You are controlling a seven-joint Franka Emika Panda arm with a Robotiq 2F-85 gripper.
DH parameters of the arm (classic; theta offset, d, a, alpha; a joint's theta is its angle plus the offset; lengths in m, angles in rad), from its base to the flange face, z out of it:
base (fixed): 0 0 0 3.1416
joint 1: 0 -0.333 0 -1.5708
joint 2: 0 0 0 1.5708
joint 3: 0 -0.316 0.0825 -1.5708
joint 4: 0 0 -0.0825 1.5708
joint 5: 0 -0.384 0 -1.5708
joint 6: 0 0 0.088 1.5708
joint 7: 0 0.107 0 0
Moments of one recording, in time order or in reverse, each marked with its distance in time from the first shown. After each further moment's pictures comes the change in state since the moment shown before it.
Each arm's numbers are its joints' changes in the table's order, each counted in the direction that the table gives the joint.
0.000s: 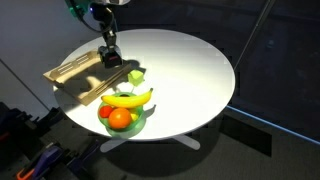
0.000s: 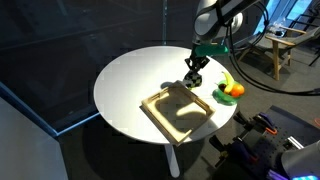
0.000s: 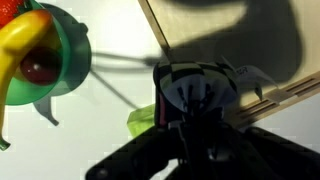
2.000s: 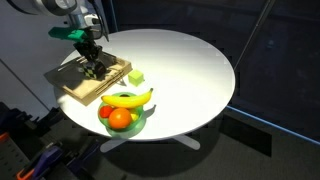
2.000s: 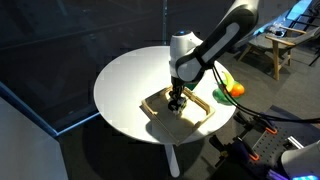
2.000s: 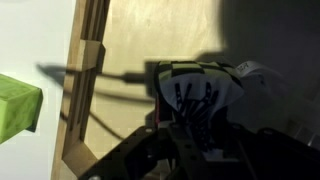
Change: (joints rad) arm -0.133 -0.196 -0.129 -0.013 0.173 0.209 -0.348
